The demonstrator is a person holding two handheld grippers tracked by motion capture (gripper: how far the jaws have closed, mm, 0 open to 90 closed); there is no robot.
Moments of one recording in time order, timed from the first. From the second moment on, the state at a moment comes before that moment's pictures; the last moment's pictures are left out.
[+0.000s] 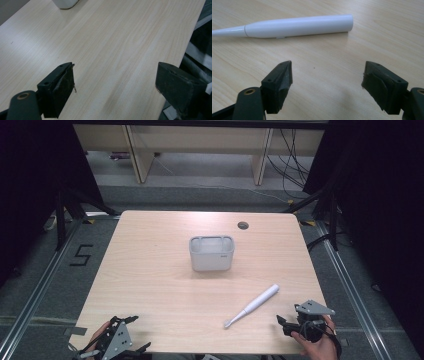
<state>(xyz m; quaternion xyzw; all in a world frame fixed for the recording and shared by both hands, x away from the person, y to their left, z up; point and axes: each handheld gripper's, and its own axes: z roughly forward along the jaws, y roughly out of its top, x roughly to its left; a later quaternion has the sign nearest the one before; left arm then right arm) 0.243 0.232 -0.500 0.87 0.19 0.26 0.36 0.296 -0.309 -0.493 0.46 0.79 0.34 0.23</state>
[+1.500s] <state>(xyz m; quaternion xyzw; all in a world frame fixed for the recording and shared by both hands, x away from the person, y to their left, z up) 0.244 0.230 -0.502 0.88 0.18 0.26 0.36 0.316 -0.298 -0.485 0.44 0.79 0.34 0.25</state>
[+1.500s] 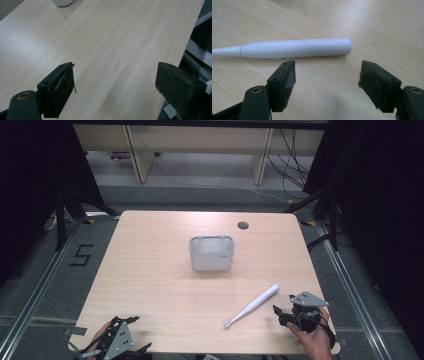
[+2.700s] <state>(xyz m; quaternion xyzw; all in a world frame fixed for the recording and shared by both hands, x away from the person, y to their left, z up) 0.243 0.230 -0.501 0.88 0.18 0.26 0.36 0.298 -0.303 -0.490 0.46 0.79 0.35 0.22</state>
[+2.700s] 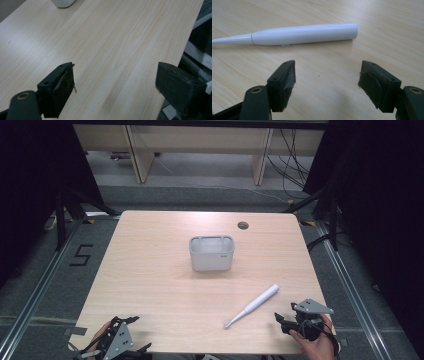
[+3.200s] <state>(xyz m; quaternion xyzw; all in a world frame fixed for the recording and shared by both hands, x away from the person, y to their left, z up) 0.244 0.230 -0.501 0.88 0.19 0.26 0.36 0.298 -0.304 -0.490 0.45 0.79 0.35 0.22</state>
